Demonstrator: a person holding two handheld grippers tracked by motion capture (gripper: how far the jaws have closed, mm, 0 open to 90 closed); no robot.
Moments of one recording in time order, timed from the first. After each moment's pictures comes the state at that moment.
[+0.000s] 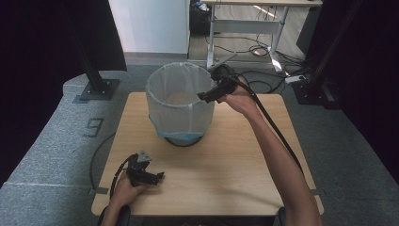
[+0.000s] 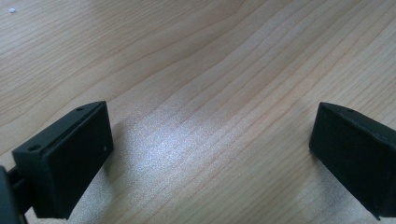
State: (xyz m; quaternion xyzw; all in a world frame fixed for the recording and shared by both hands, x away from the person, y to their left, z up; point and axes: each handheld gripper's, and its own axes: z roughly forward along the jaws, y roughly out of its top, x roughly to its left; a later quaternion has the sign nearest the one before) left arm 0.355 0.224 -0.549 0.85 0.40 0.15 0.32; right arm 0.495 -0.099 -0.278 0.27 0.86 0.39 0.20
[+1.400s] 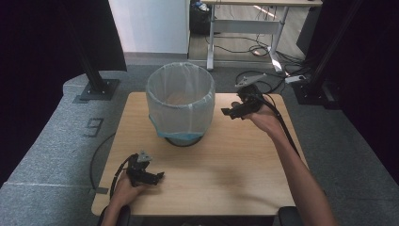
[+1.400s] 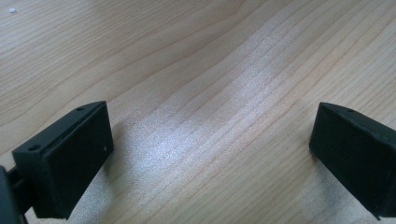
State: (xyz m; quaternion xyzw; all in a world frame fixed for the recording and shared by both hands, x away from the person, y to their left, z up) left arm 0.355 0.224 -0.549 0.85 0.40 0.15 0.32; right arm 0.468 -0.177 -0.324 0.30 0.85 0.39 0.20
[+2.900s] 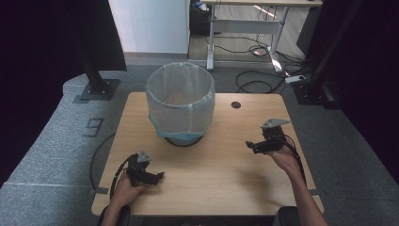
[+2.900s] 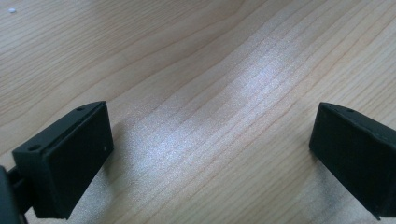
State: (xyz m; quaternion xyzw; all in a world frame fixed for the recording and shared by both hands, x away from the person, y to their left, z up) left arm 0.355 0.224 -0.549 0.85 0.40 0.15 0.32; right arm 0.418 -0.266 -0.454 0.37 0.83 0.37 0.21
